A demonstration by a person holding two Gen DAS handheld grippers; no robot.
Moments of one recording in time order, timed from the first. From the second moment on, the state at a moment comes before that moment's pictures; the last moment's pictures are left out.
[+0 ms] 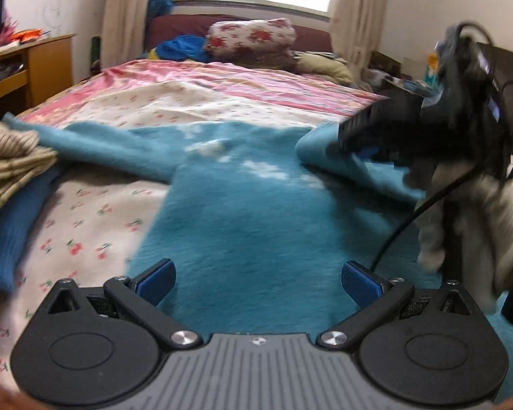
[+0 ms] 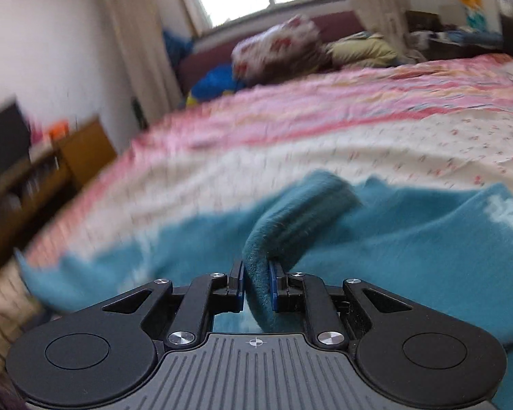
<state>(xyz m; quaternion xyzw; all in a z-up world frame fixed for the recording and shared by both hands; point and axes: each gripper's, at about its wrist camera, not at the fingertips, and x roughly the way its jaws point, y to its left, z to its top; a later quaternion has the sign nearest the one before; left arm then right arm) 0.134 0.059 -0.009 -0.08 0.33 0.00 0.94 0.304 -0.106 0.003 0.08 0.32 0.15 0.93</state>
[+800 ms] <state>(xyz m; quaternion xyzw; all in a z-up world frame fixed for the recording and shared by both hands) 0.134 0.095 -0.017 -0.11 0.31 0.02 0.94 0.284 -0.022 -0.005 -0.07 0.30 0.18 0.93</state>
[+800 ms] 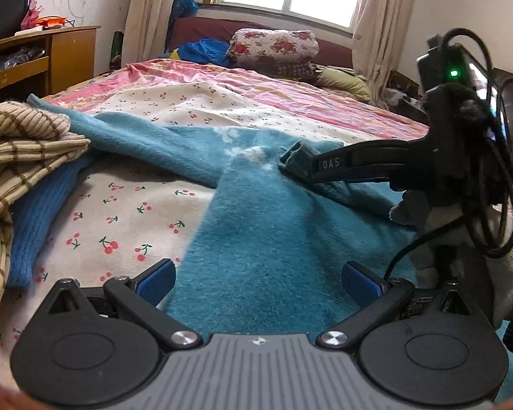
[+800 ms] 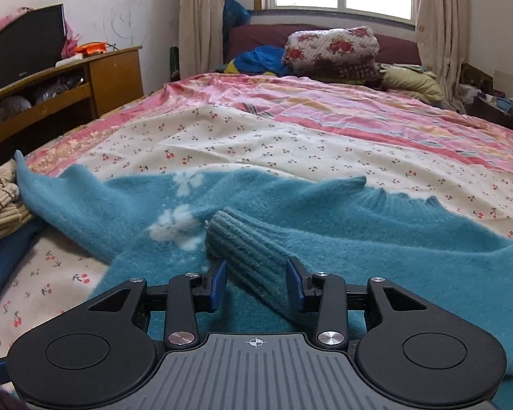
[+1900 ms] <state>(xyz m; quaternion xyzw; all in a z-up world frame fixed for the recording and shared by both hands) 0.136 0.117 -0.013 -0.15 0.30 0.02 0.94 0.295 -0.013 0.012 -0.09 0.30 0.20 0.93</state>
